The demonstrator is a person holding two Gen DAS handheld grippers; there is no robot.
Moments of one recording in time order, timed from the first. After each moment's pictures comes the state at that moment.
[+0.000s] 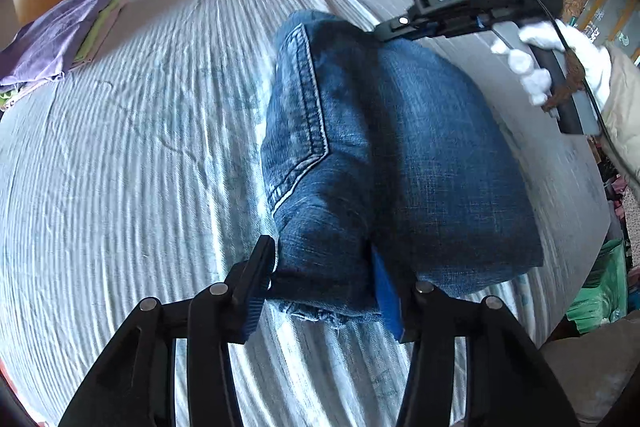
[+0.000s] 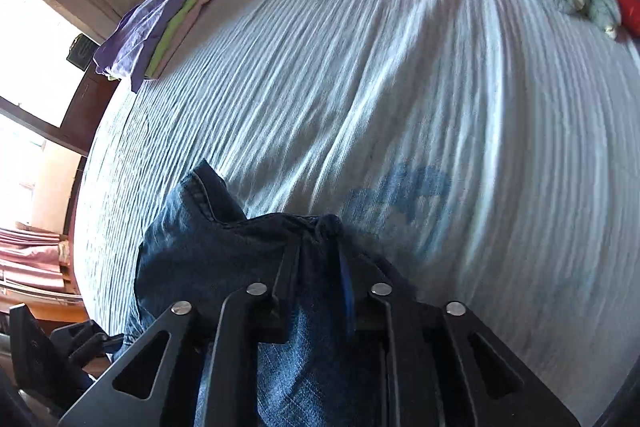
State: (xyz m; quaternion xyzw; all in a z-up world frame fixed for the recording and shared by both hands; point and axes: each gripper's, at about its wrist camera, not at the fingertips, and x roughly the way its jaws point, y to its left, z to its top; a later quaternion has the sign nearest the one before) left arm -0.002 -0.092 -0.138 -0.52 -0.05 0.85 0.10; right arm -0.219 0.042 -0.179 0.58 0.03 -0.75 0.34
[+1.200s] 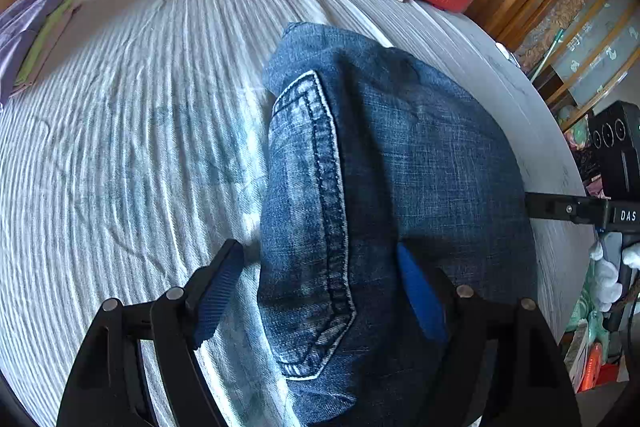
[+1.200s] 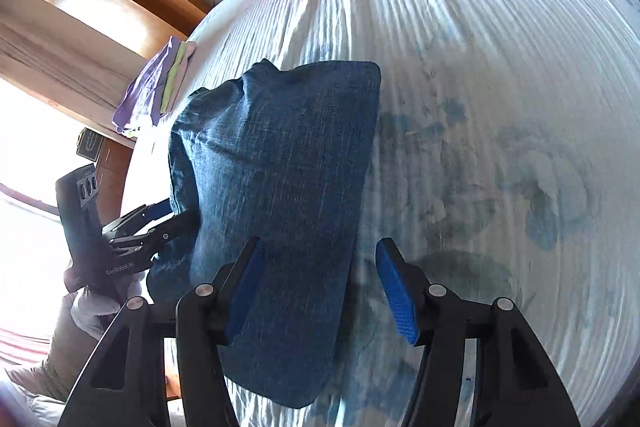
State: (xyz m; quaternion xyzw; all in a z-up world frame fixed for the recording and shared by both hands) left arm -0.086 -0.093 -0.178 -0.53 -0.07 0.83 0.16; right arm -0.106 0.148 -0.199 0.58 -0.15 -0.76 0.26
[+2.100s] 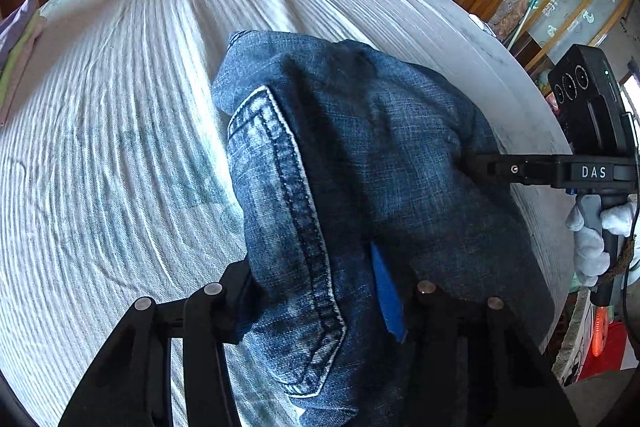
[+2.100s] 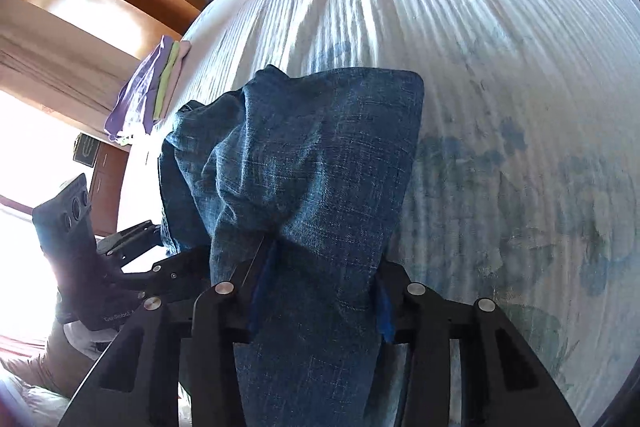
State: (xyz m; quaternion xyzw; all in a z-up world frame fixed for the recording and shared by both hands) left arm -0.095 -0.084 -0.176 -0.54 -0.04 0.81 0.21; right arm -0.131 0.128 -0.203 0.58 -0.16 -0.75 0.26
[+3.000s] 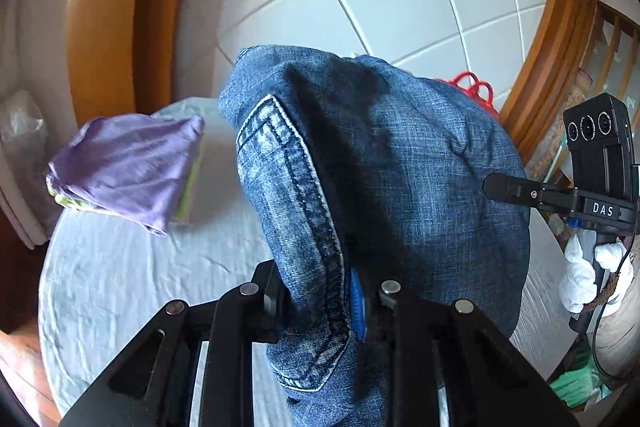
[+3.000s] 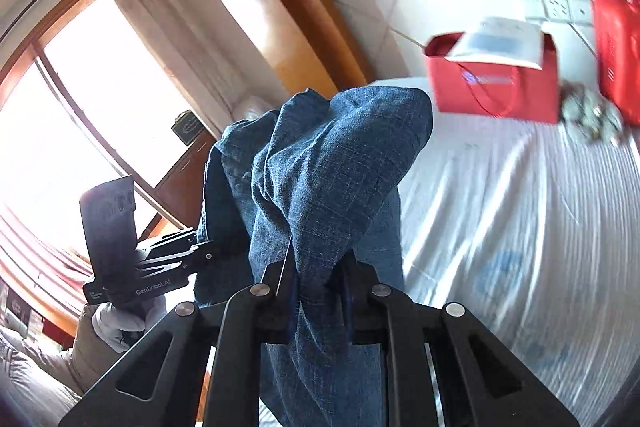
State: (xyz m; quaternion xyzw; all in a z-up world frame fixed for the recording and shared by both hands) left arm -0.043 -0.257 0.015 -0.35 -0.12 0.93 0.06; right arm -0.140 0.009 -0.003 0.39 -0.07 -0.79 0.47
